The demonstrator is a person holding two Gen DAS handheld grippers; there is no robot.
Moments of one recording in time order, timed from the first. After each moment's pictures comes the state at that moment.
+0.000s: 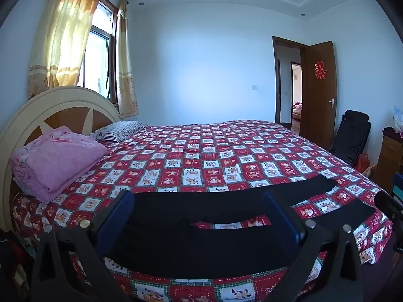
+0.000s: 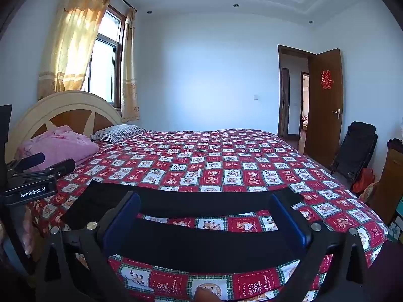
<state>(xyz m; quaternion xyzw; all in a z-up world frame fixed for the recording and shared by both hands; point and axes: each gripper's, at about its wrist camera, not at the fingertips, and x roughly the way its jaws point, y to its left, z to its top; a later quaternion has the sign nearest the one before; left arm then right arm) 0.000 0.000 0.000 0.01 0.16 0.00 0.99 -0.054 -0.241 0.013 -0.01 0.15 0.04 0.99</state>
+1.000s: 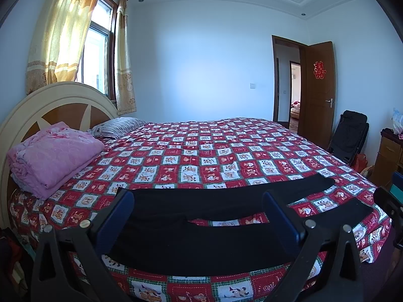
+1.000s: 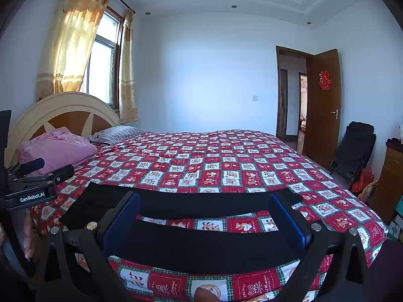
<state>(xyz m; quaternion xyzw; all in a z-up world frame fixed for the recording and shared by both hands) 0.003 -0.005 -0.011 0.01 0.18 -0.01 0.98 -0.054 -0.243 0.013 -0.01 0.14 0.03 0.99</state>
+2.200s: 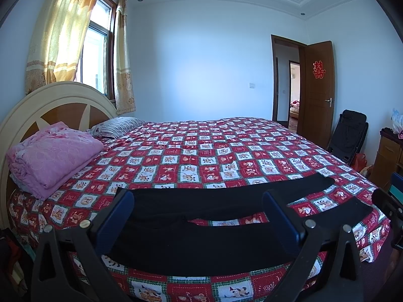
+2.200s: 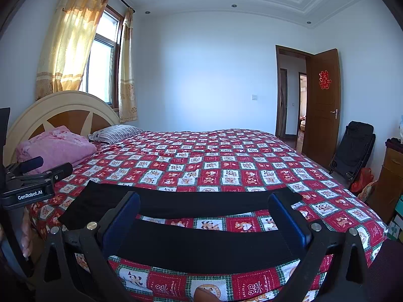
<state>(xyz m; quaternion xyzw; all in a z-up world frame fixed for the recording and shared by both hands) 0.004 -0.004 -0.012 0.01 0.18 -0.01 0.98 -0.052 -0.244 0.010 -0.01 0.15 0.03 0.99</state>
